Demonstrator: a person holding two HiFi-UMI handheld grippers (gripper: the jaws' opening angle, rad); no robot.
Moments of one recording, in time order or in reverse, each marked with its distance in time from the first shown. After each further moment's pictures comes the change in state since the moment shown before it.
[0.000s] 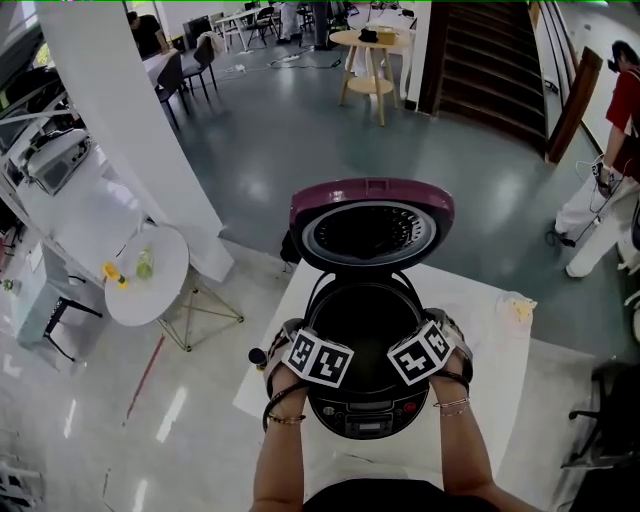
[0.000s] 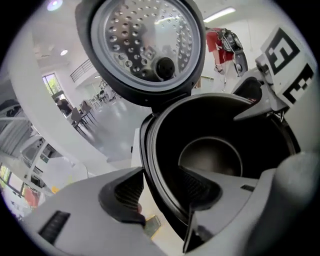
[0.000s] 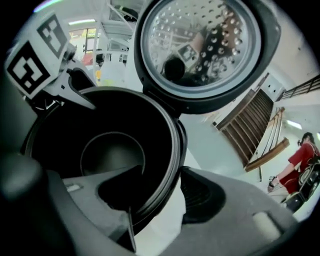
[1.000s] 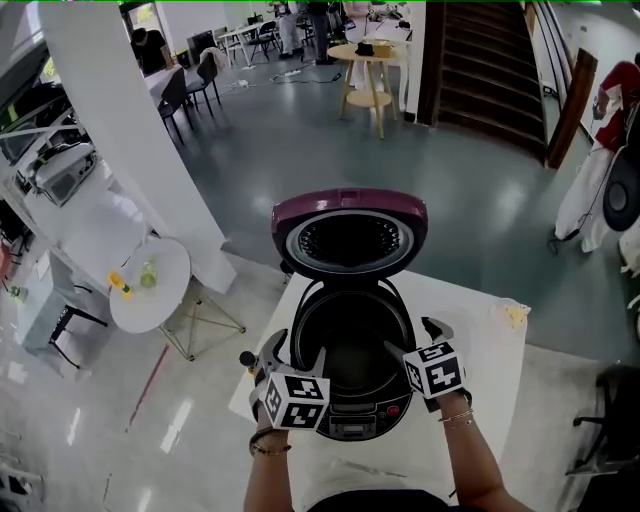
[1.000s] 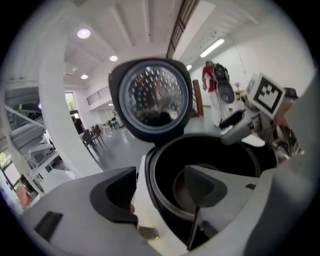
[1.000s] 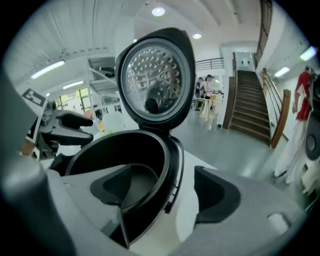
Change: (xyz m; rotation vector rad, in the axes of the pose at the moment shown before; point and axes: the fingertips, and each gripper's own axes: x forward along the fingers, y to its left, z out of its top) left arm -0.084 -0.018 0.026 -0.050 -0.346 0.114; right arm -0.042 -0.020 -0.011 0.366 -0.357 0.174
